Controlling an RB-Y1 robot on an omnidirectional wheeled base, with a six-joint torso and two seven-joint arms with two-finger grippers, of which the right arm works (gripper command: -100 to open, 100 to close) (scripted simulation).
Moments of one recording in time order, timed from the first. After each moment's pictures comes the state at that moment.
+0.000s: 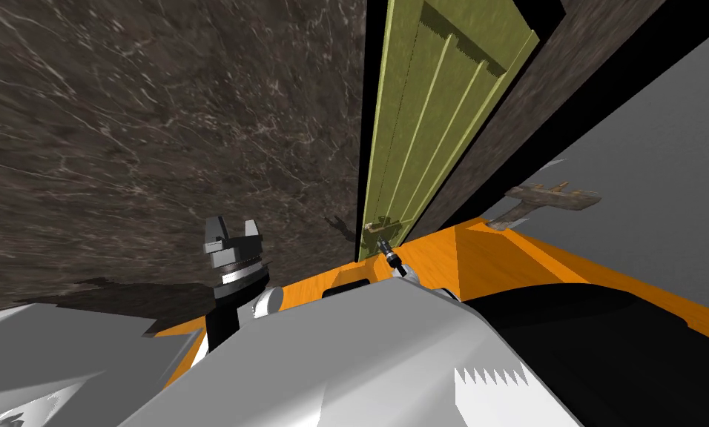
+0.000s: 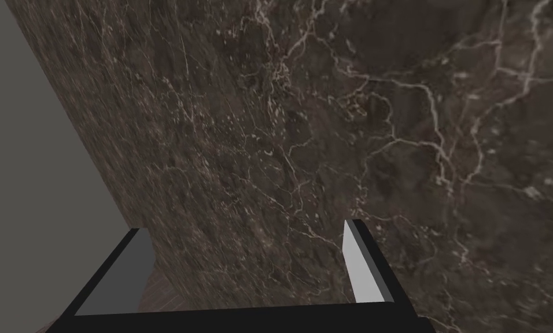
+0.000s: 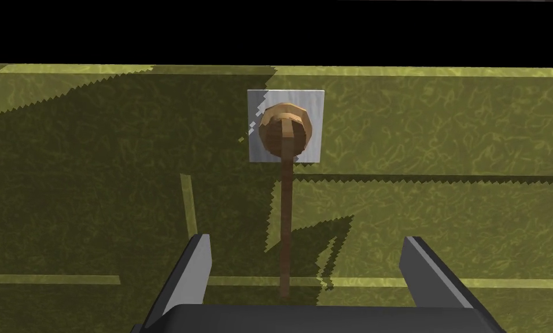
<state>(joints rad) -0.06 -0.26 -0.16 -0.61 0.31 -0.95 -0.44</state>
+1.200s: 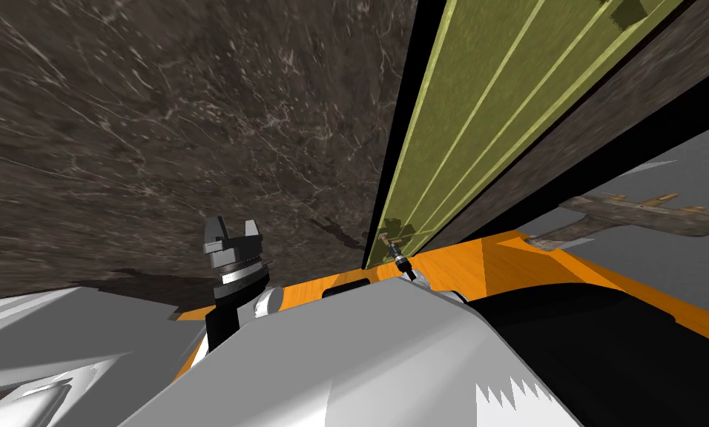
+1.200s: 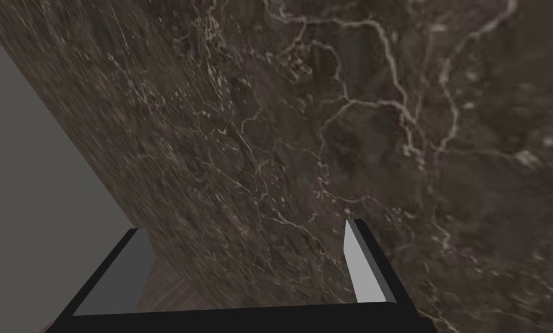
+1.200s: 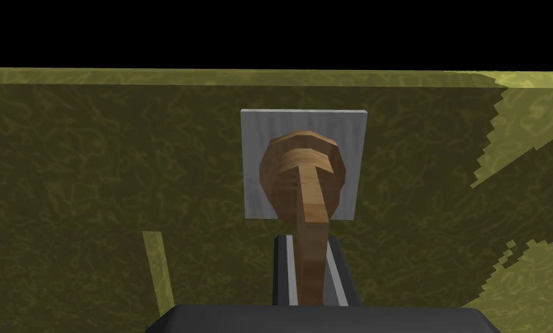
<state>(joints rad) -0.03 -0.32 -0.22 -0.53 0.26 -1.03 -0.45</state>
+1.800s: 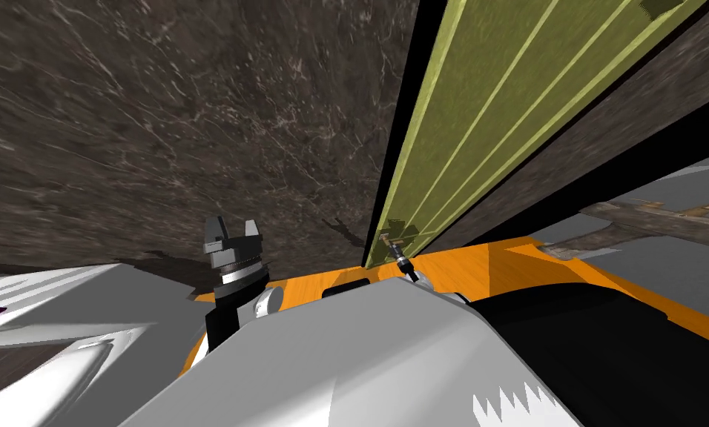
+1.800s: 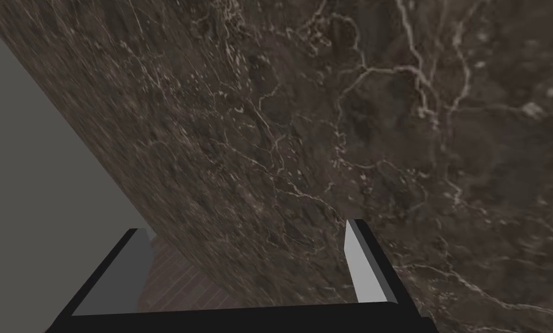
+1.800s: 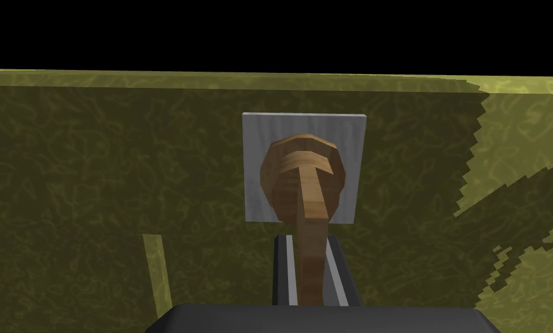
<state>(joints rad) -0.01 -0.34 -0.22 -0.53 0.27 -1.06 -0.47</state>
